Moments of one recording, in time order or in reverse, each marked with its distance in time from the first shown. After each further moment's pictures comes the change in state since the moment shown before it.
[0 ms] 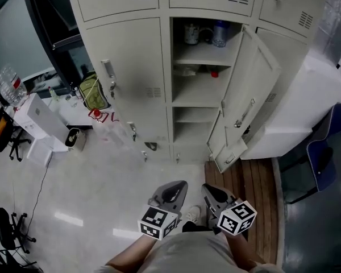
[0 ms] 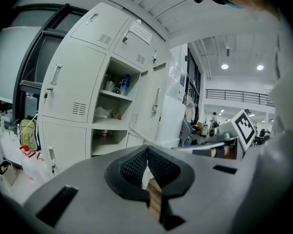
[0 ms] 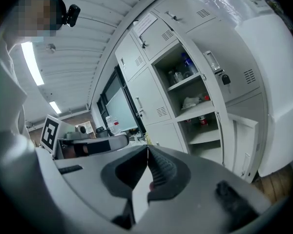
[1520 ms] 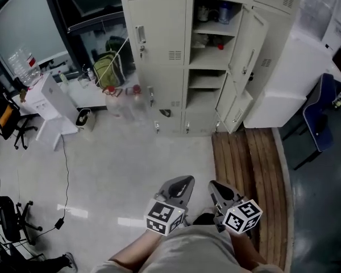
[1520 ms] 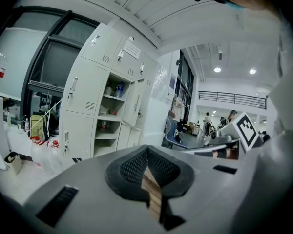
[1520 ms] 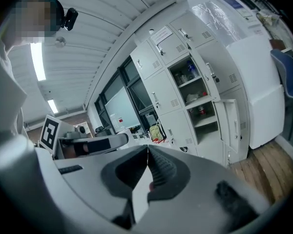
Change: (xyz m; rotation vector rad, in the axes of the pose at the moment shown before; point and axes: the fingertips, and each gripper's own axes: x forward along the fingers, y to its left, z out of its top) left arm -0.246 -0.086 -0.090 0.003 -0.001 -0.060; right arm -0.115 0.219 -0.135 0.028 -0.025 -0.082
